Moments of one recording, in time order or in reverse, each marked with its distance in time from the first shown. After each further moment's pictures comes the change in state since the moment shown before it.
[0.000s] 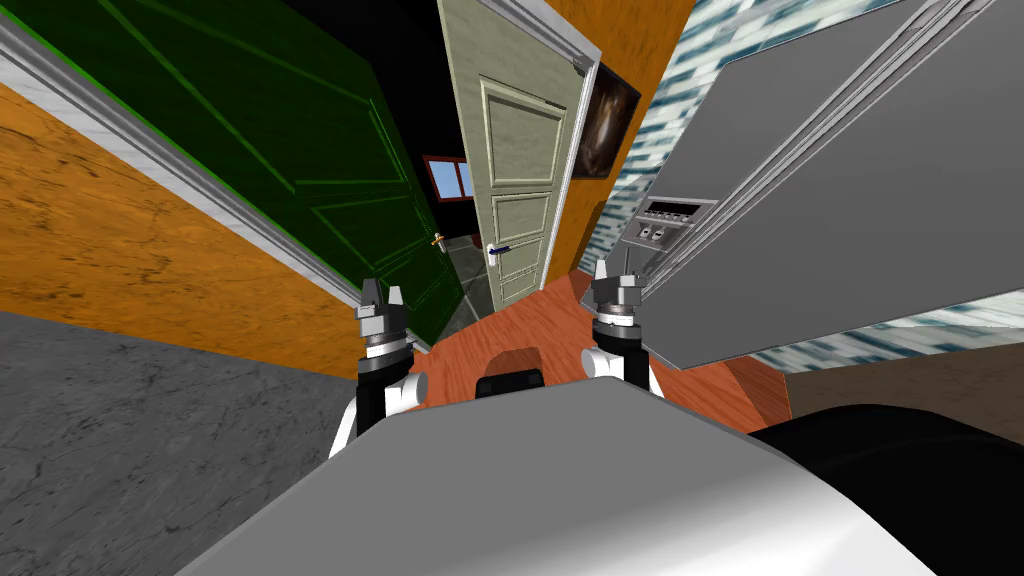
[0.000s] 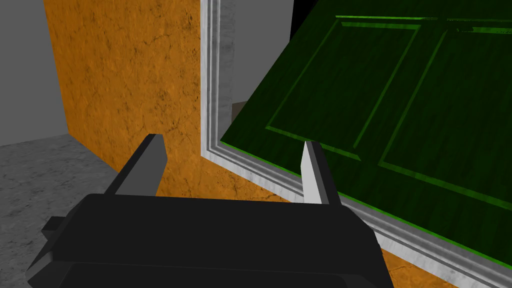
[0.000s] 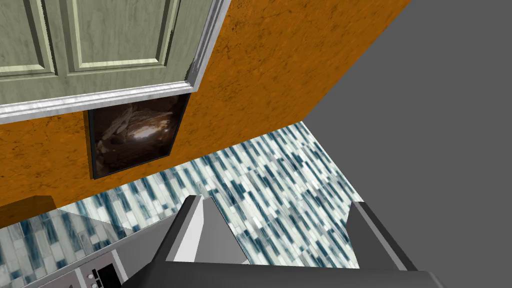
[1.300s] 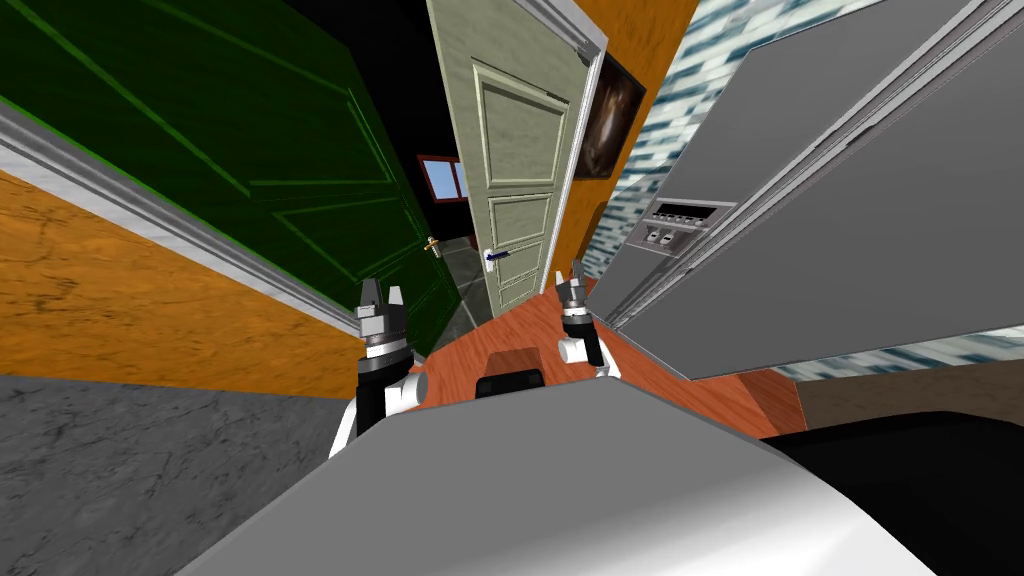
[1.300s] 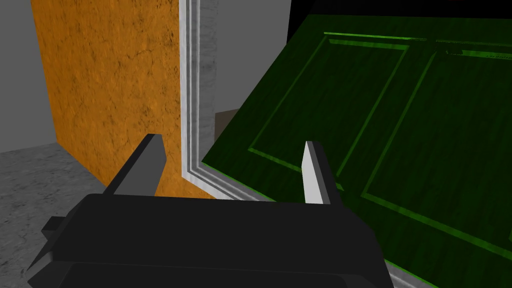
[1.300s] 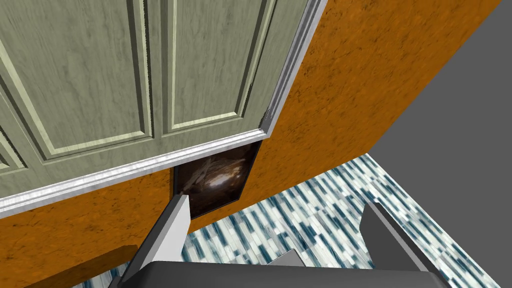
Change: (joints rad) arm -0.218 -0.059 0.085 0.344 0.026 0.007 -0.055
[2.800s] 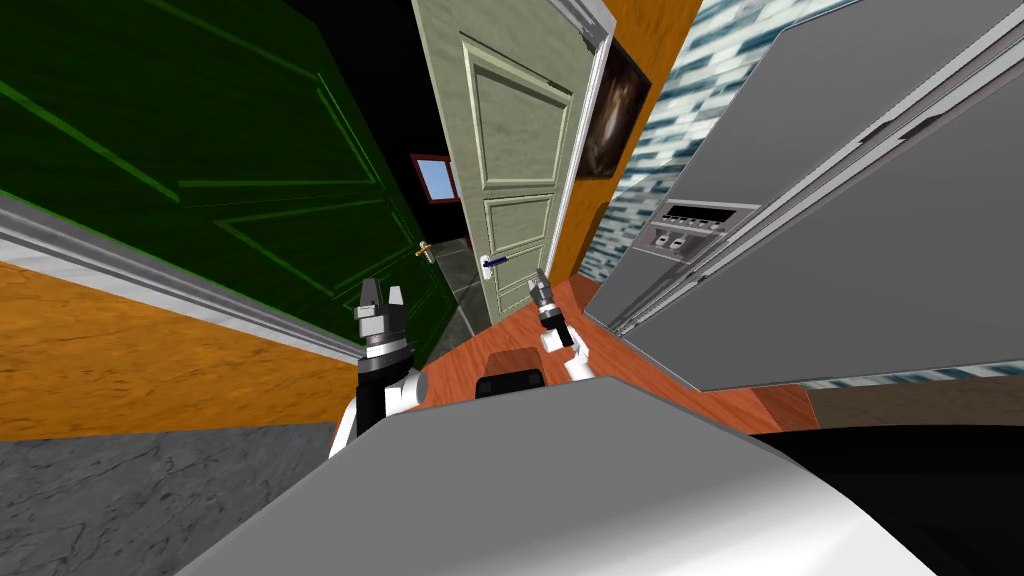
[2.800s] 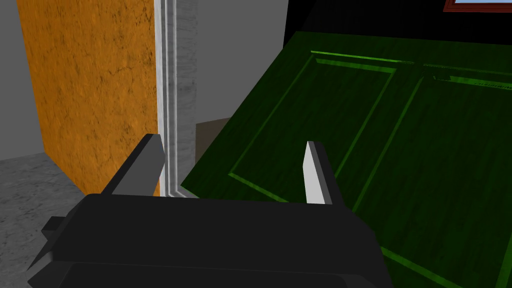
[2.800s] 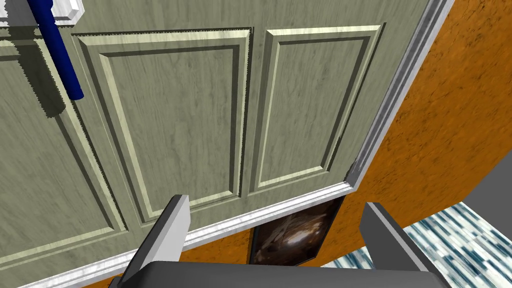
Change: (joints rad) arm -0.248 -0.045 0.099 0.389 0.027 0.014 -0.077
